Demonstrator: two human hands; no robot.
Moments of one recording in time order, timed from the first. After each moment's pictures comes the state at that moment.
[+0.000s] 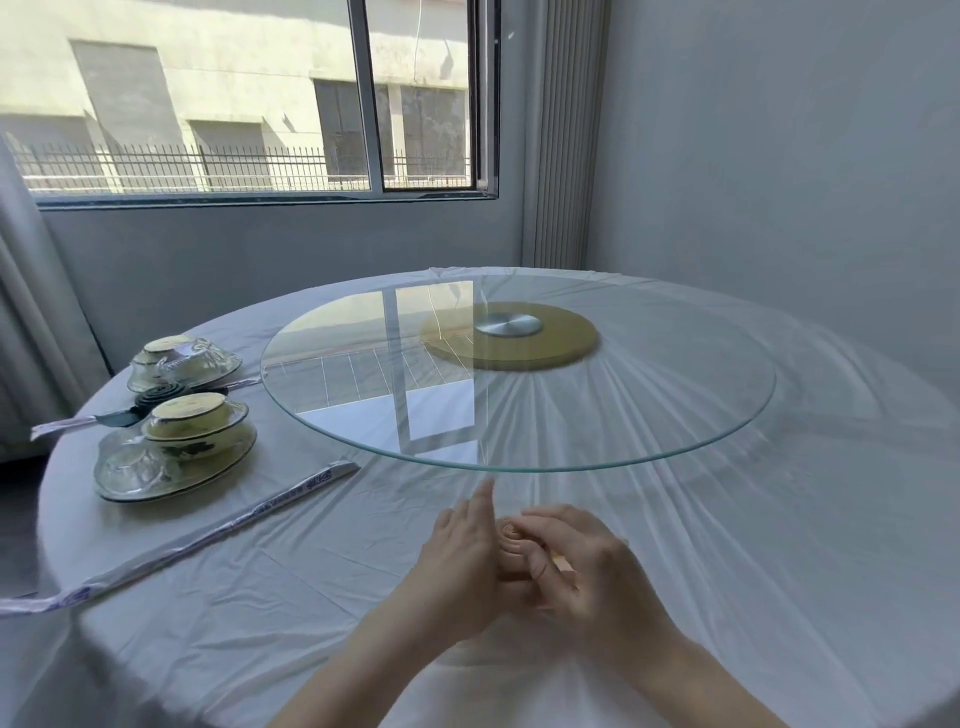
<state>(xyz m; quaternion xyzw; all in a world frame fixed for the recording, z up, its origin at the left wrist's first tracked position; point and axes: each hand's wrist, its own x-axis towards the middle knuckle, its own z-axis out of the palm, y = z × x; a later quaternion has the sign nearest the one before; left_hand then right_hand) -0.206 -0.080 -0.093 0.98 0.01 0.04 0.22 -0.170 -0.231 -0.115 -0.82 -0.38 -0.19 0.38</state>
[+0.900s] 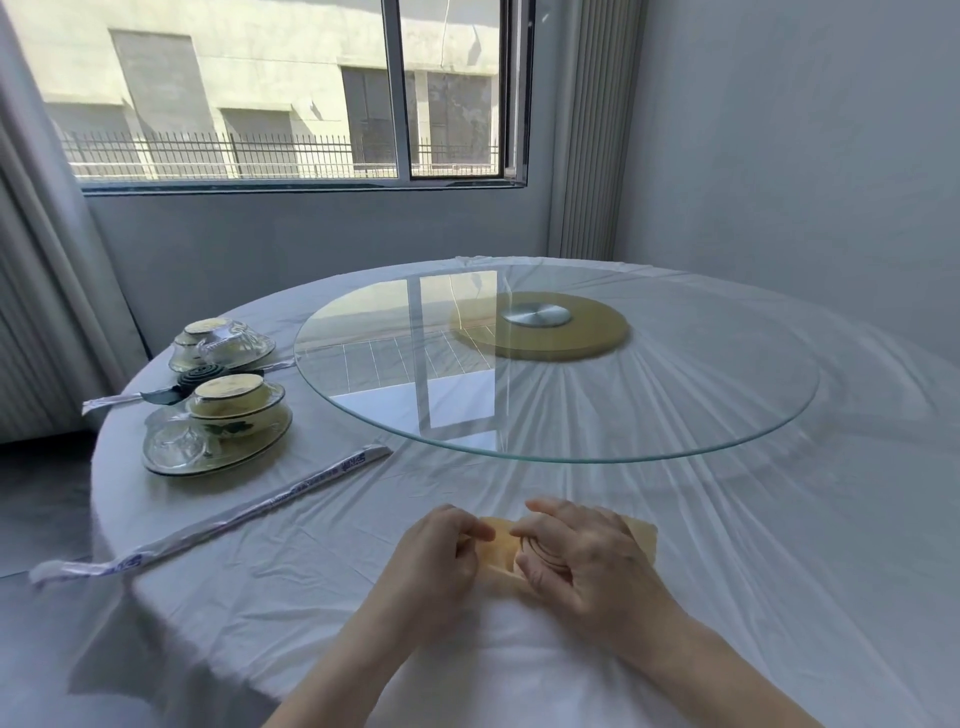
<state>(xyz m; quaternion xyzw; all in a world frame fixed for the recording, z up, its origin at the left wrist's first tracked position) -0.225 -0.040 -0.108 0.92 0.08 0.15 0.36 -0.173 -0.212 -0.113 -0.87 -0.39 -0.17 0.26</state>
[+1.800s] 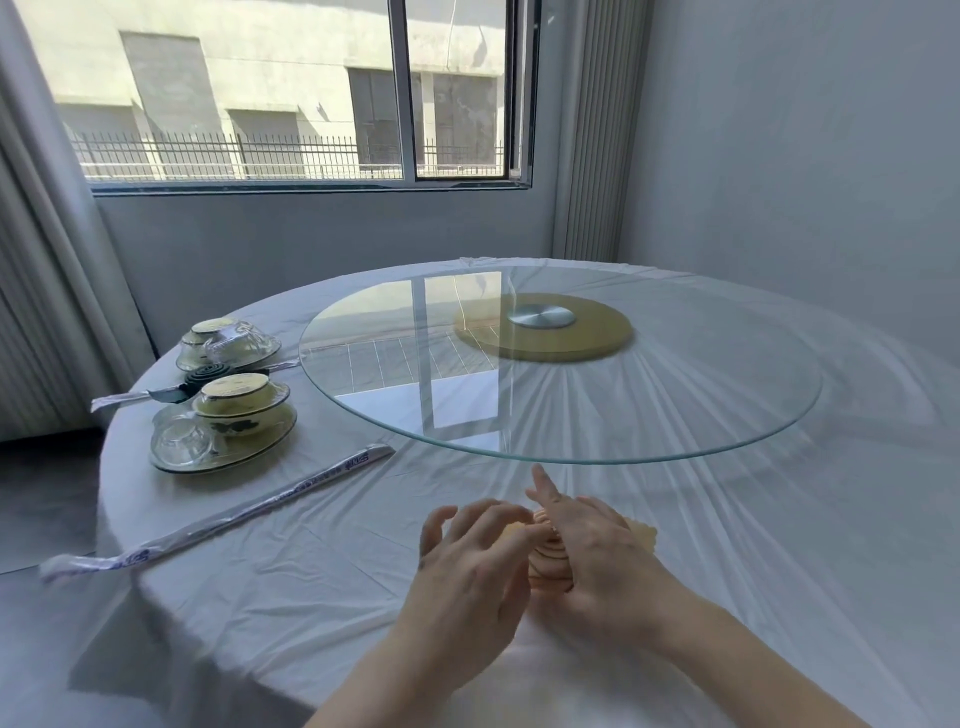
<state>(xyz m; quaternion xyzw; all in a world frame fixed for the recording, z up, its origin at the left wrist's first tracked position) -0.243 -0.066 -0.114 0.93 -0.11 0.30 0.18 -0.169 -0.218 -0.094 -0.88 -0.42 0.00 0.22</state>
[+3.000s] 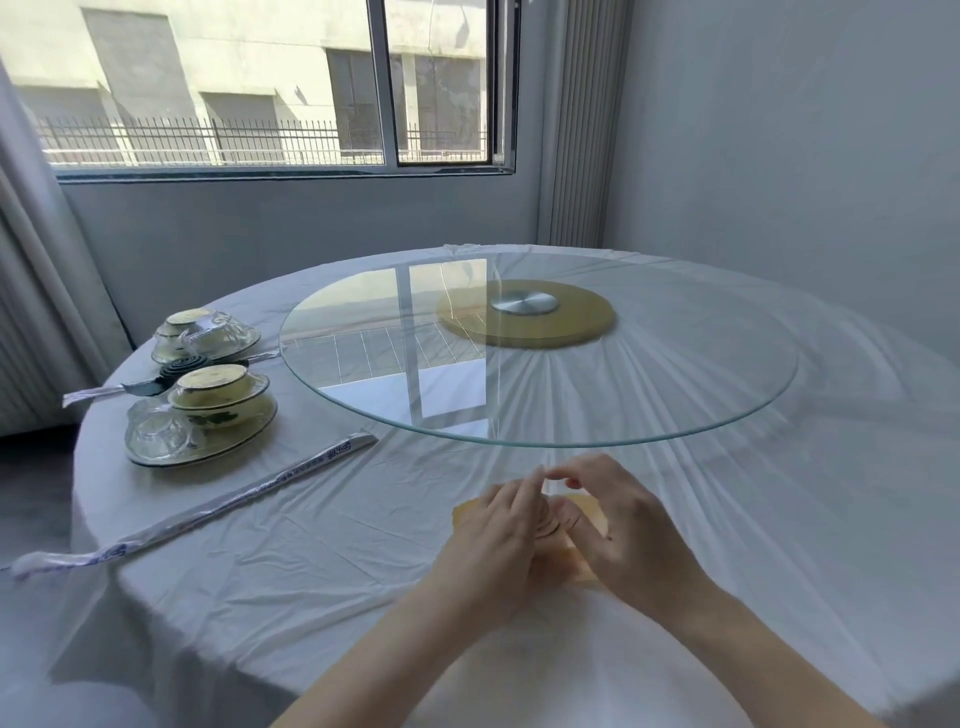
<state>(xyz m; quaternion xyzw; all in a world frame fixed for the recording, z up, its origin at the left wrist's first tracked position) -0.209 -0.086 -0.114 0.97 -0.12 0.16 0.16 -0.163 -0.242 -0.094 -0.82 -0.38 -0.19 0.38</state>
